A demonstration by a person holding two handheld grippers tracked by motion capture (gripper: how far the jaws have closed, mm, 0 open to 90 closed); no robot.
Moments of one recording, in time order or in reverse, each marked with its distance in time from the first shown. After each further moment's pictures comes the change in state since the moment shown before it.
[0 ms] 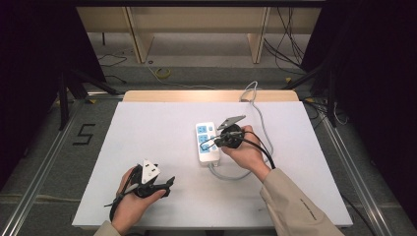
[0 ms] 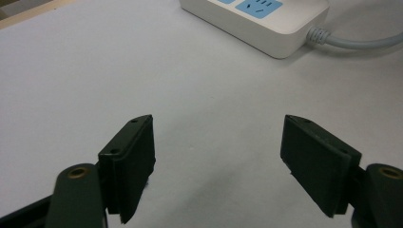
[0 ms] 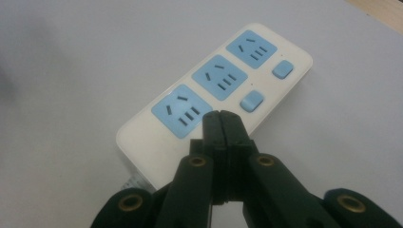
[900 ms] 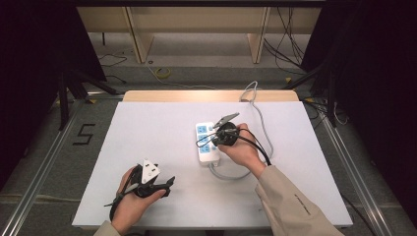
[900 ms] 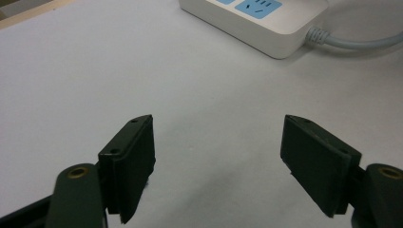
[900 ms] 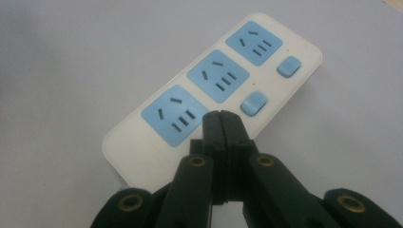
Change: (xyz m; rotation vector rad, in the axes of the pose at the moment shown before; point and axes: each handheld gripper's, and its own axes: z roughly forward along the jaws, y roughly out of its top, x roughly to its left) left arm 0.000 0.000 0.000 0.002 -0.003 0.002; right arm -0.003 0.008 0.016 0.055 0.002 -0.006
